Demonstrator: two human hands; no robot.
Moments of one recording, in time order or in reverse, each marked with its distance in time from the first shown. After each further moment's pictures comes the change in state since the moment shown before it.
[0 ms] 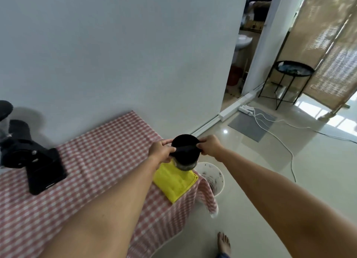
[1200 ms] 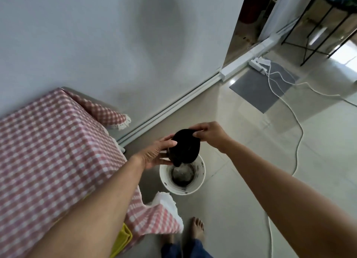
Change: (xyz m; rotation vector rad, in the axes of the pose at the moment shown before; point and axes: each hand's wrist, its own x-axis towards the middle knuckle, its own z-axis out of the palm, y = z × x) left_hand 0.242 0.002 0.204 -0.256 -0.430 -0.393; right_hand 0.295 0.142 -0.133 0.153 -0.322 0.048
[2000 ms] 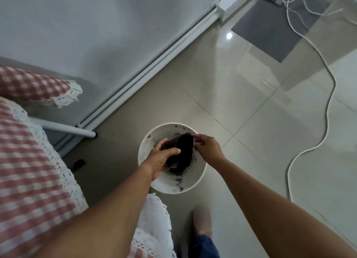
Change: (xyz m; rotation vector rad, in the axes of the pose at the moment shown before) left_hand 0.241 -0.199 -0.005 -0.089 0.290 -0.242; right_hand 0.131 0.320 0.078 -0.029 0.159 0.298
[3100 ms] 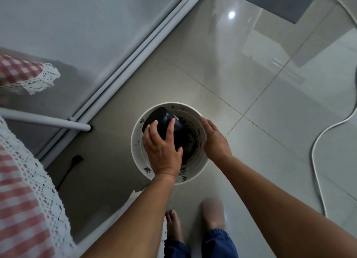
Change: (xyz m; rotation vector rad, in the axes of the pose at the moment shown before) left_hand 0.059 -0.094 0.032 1.231 0.801 0.860; right_hand 0.038 0.111 0.044 -0.383 0.115 -0.182
